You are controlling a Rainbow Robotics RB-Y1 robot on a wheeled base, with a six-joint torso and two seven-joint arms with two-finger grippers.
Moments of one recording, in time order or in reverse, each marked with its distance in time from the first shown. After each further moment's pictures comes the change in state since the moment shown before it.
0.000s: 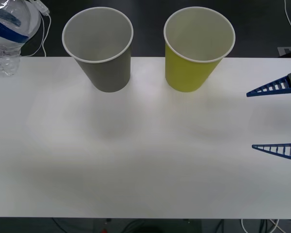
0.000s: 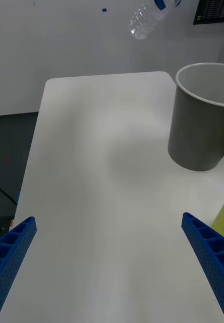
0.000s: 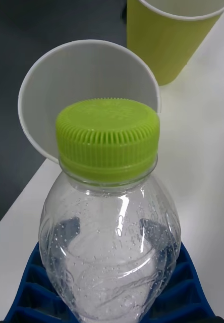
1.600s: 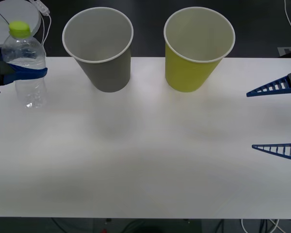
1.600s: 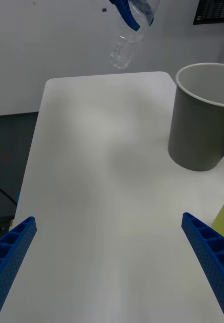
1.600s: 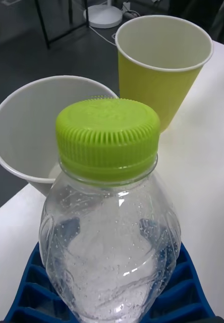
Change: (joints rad) right arm 0.000 0.000 0.000 0.000 0.000 0.000 0.000; left arm 0.869 -0.072 0.544 -0.497 -0.027 0.459 0.061
